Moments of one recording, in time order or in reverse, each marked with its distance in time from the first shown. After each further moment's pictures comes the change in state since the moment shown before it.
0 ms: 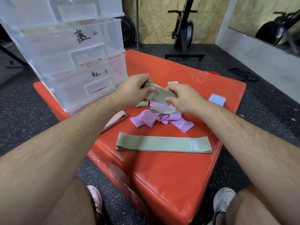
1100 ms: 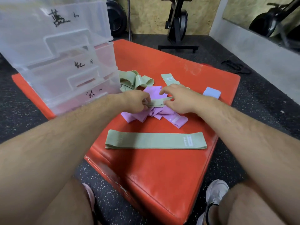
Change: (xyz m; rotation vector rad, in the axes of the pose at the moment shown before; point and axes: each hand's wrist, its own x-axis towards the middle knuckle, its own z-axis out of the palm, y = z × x) left_hand 0.022 -0.037 0.057 0.490 -0.527 -0.115; right_hand 0.004 0.037 0.013 -0.286 -0.232 0.071
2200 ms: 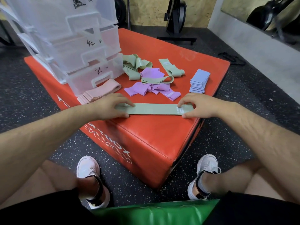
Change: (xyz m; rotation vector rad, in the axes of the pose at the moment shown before) left_hand -0.160 -0.027 0.053 -0.240 0.113 0.162; right_hand -0.143 0.024 0.020 0.019 -0.164 -0.047
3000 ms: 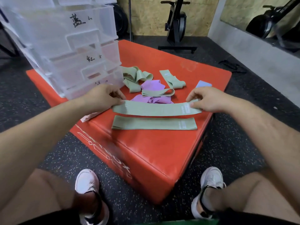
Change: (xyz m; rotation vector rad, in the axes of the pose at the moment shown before) left_hand 0.031 0.008 -0.059 -0.239 0.230 -0.311; right_hand 0.021 0.009 -0.050 0.254 0.225 0.195
